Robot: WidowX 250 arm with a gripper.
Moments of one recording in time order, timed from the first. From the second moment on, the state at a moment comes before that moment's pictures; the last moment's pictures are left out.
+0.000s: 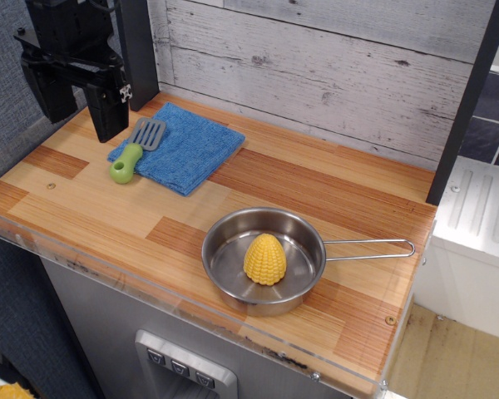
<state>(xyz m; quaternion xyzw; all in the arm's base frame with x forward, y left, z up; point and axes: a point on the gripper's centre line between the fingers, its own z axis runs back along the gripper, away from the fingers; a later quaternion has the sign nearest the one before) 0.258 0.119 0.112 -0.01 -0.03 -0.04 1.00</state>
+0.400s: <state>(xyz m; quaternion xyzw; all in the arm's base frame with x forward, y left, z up) 0.256 0.118 0.103 -0.01 -0.02 -0.04 1.00</state>
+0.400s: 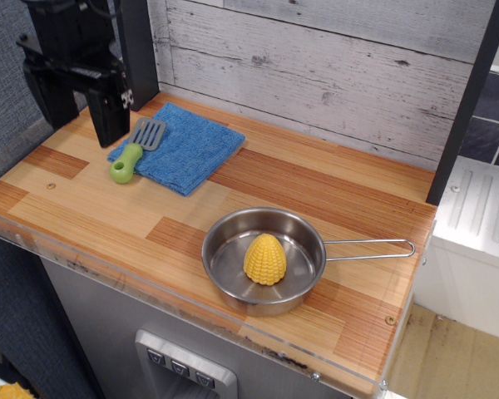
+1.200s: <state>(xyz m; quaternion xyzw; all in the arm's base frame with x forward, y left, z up) 0.255 -0.028 0.078 -0.01 -0.07 -0.21 0.98</state>
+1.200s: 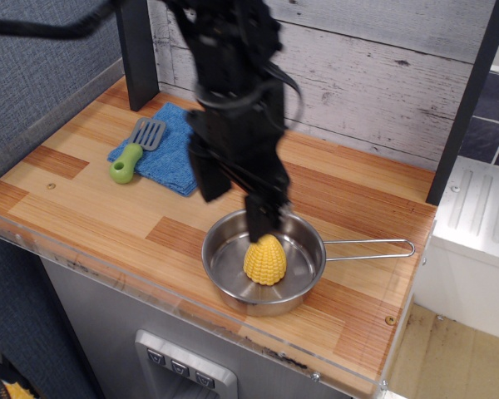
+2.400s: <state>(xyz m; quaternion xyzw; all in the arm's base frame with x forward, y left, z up) 0.277 -0.020 0.030 -0.03 -0.08 -0.27 0.96</state>
